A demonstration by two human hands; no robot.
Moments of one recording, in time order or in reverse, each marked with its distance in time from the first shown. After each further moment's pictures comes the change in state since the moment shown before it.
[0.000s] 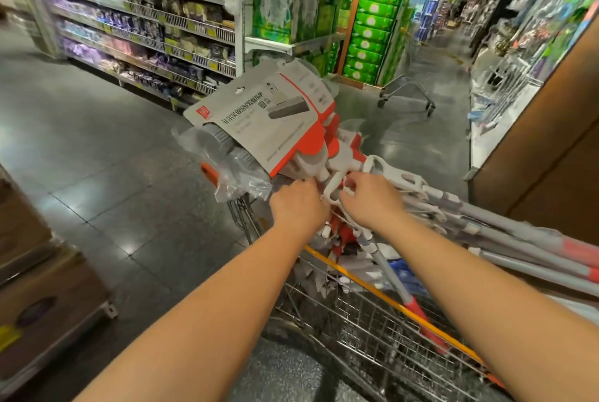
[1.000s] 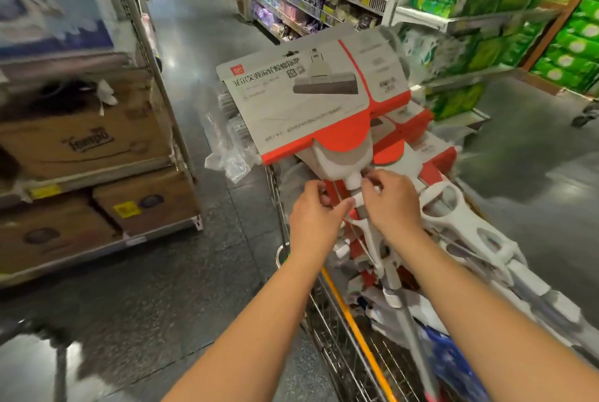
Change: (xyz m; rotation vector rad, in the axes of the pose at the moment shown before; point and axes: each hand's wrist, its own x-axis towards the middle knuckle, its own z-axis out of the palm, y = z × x) left_hand 0.035 0.047 0.085 -0.720 0.428 -0.694; right_hand 0.130 0.062 0.091 0.473 0.003 -0.409
